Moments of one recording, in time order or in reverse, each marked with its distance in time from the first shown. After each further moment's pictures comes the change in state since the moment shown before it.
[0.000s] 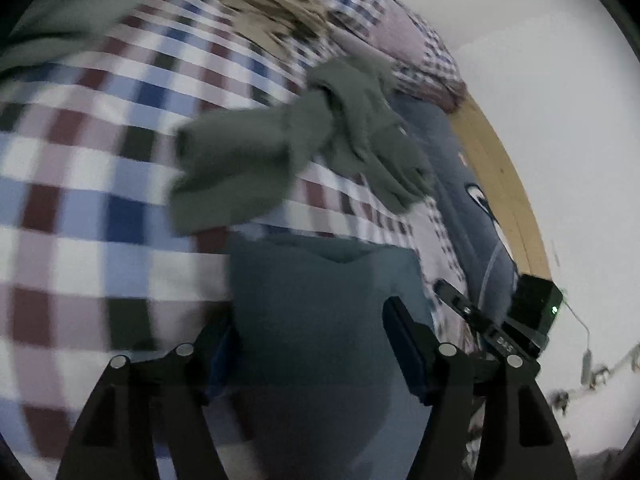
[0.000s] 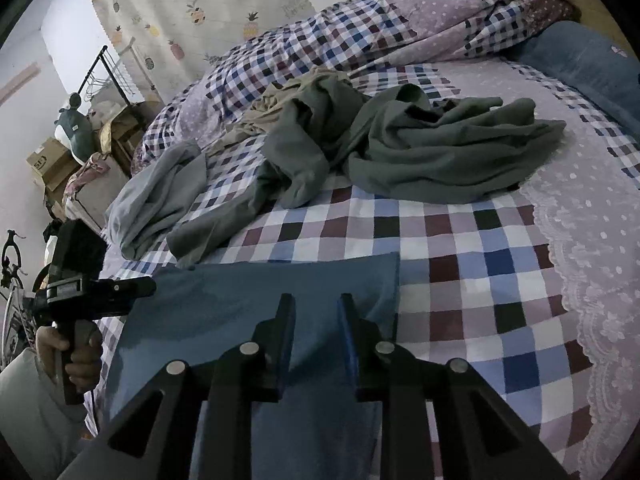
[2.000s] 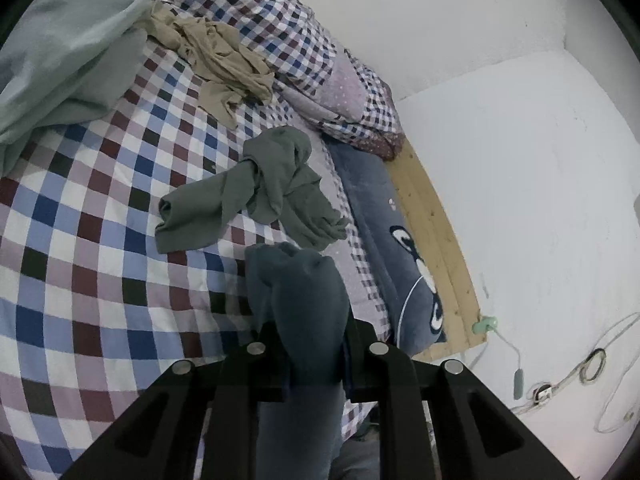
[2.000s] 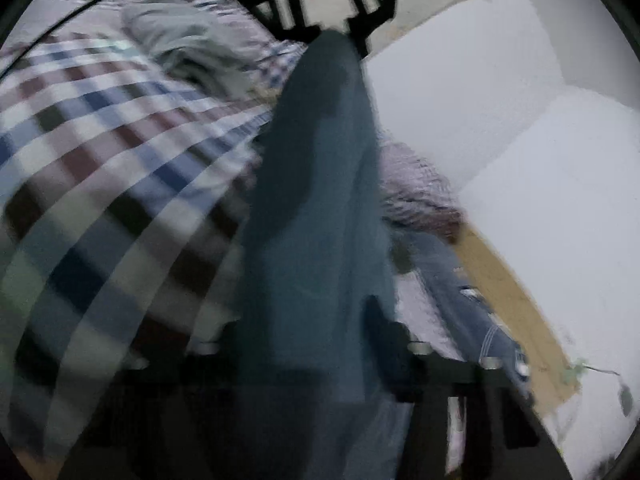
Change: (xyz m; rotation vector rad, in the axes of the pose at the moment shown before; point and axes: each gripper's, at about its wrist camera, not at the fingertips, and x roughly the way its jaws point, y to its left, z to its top) left arm -0.139 -0.044 -0.013 -0.081 -0.175 -0.201; right arm 0.023 0.300 -0.223 -0.745 -0.113 -0.921
